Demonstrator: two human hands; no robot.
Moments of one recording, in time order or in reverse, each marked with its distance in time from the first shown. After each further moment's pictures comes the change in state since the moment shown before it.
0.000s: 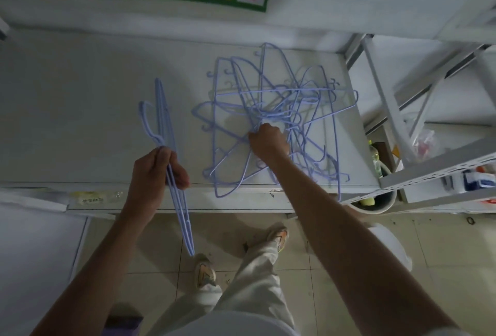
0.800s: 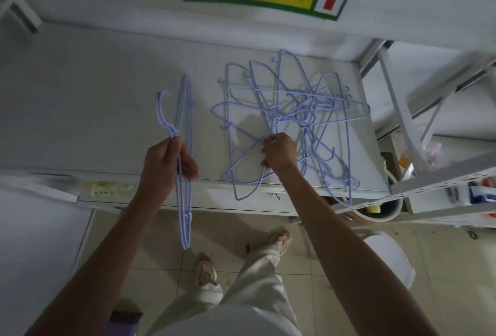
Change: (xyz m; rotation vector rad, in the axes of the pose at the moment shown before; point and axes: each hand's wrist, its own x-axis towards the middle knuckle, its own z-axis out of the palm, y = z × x) left_hand 0.003 0.016 -0.020 0.038 0.016 -0.009; right_hand -0.028 0.000 0.019 0.503 0.034 0.077
